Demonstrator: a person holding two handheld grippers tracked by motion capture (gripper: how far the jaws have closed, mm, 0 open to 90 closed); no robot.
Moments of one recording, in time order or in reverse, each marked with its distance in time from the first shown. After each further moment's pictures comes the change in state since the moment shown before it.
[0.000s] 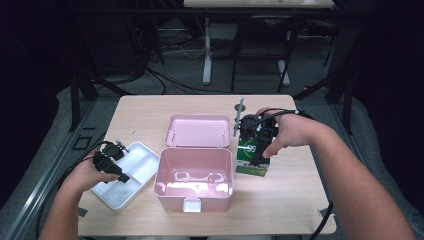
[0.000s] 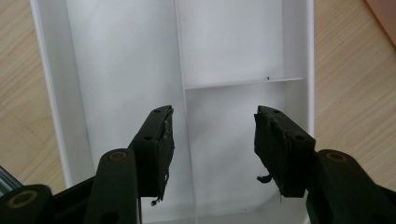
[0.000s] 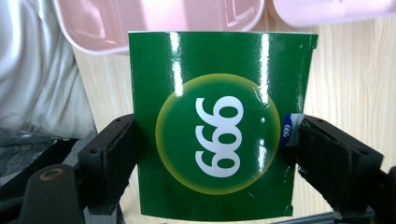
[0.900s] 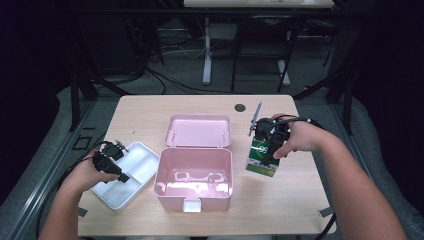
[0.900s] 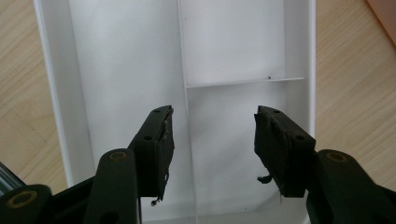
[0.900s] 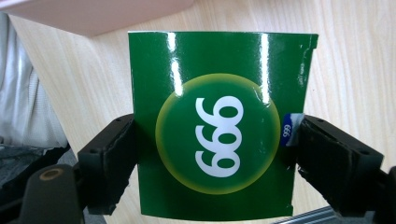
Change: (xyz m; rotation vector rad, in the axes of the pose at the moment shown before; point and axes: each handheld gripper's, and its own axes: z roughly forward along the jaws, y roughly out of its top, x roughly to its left) left arm 0.001 -0.001 0.000 -0.001 0.003 -0.009; right arm -0.026 -0.045 0.040 -0.016 -0.007 0.128
